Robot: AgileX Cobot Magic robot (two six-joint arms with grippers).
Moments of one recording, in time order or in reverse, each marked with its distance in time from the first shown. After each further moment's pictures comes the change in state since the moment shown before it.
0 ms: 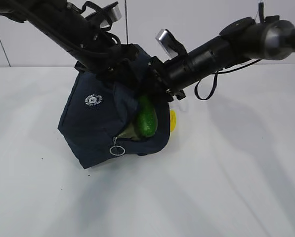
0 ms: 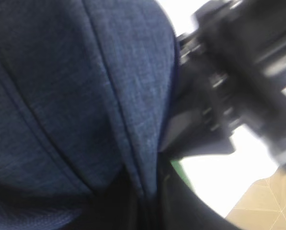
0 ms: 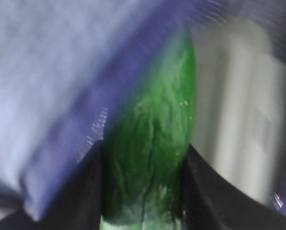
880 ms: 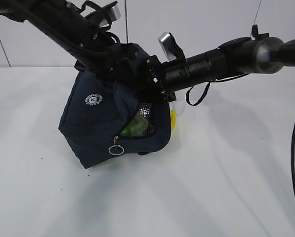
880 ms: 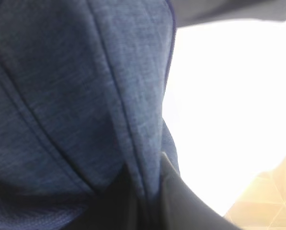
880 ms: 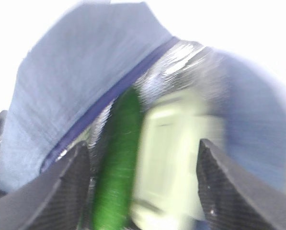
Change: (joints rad) left arm 0.002 0.000 0.000 -0.002 0.000 0.000; right arm -0.022 0.071 0.000 0.216 -0.020 -0.112
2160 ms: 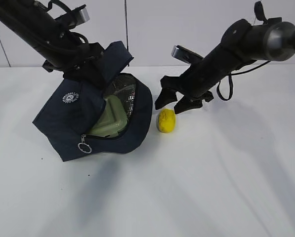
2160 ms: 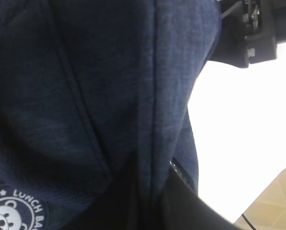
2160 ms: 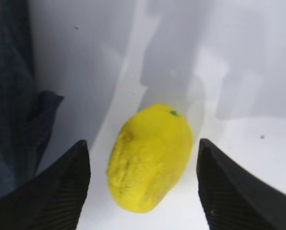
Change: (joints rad) left arm 0.145 0.000 0.000 0.056 0.106 0.010; right arm 0.005 -0.066 -0.002 -0.679 -0.249 0.422
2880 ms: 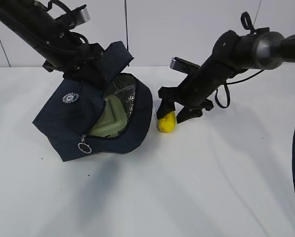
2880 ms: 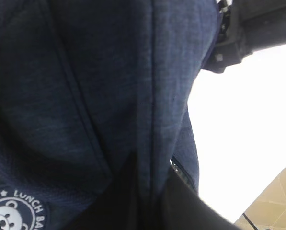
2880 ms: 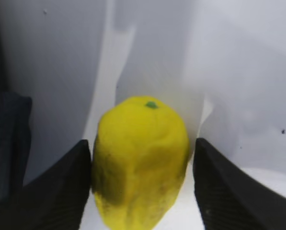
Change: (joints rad) left arm 0.000 0.000 0.000 0.000 0.002 0.013; right arm 0.026 0.045 0.000 -0.100 -0.049 0.129
